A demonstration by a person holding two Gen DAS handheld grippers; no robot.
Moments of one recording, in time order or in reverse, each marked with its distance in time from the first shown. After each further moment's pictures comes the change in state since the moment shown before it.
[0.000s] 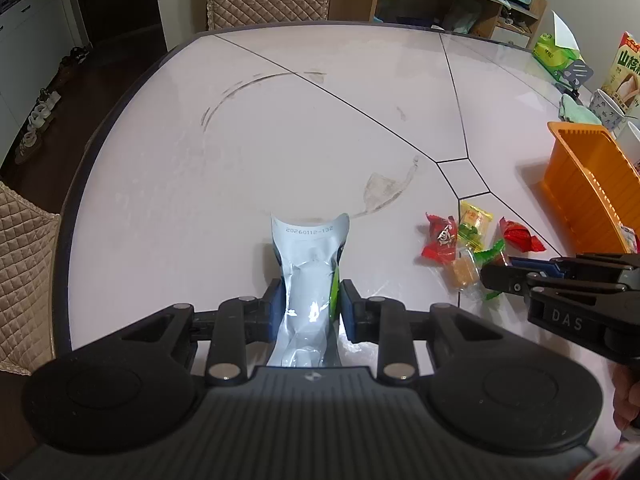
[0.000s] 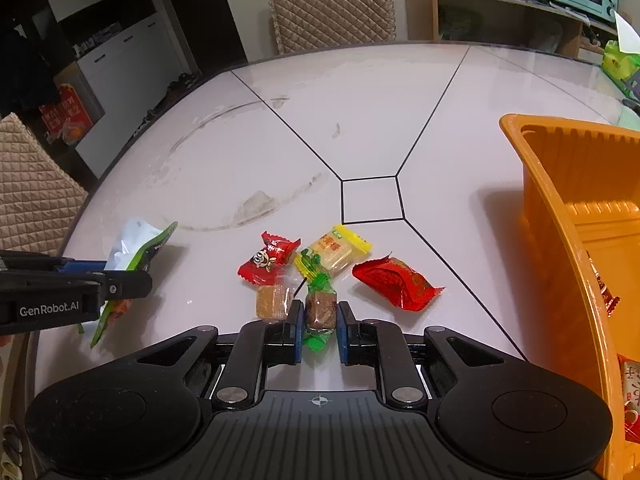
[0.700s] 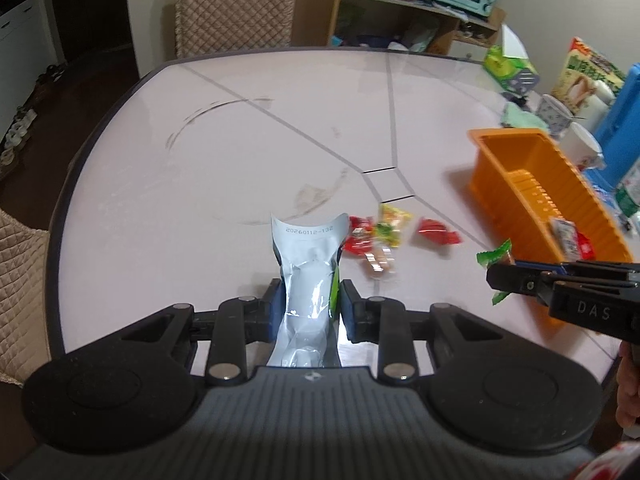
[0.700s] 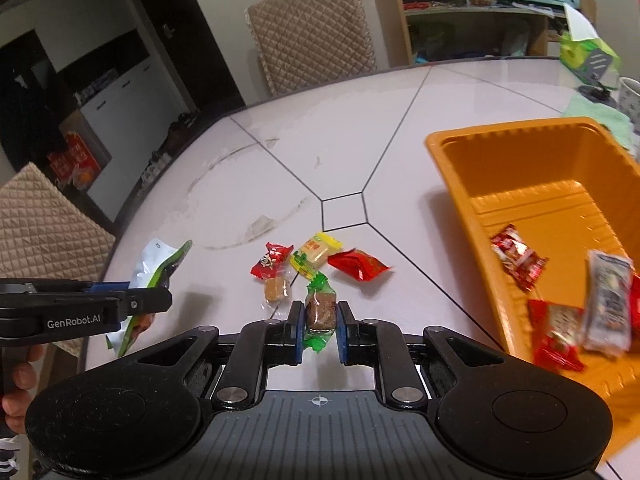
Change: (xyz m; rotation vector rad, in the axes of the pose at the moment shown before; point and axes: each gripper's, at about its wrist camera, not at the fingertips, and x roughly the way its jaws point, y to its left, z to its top) left arm -0.057 -0.035 -0.013 0.041 -0.058 -0.101; right arm -0.083 -0.020 -0.020 0.121 -0.092 0.039
